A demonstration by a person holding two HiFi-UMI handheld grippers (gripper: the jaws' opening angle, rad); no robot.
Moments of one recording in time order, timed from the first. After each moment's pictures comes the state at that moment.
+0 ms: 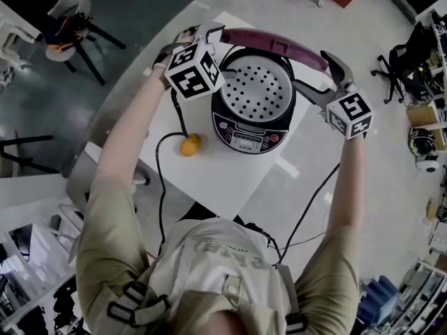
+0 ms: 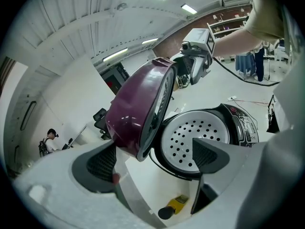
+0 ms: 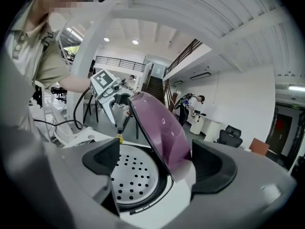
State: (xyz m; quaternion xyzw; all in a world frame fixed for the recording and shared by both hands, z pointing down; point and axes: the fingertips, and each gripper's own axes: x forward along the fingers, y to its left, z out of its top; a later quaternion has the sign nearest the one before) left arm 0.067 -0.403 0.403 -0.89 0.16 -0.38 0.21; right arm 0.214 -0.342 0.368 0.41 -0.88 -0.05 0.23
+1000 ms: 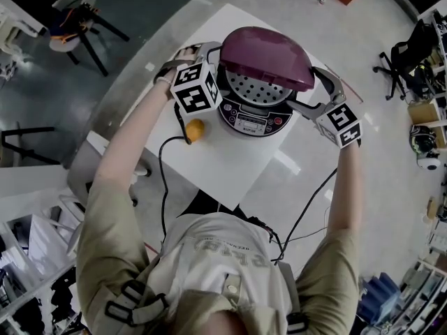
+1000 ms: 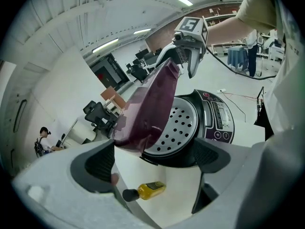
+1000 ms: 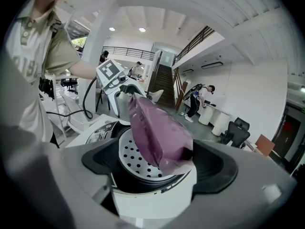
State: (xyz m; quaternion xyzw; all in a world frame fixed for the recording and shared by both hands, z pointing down) left arm 0.039 -0.327 0.465 -0.87 0.12 -0.44 0.19; right arm 0.190 -0.267 0.430 0.36 -0.88 -0.02 0.30
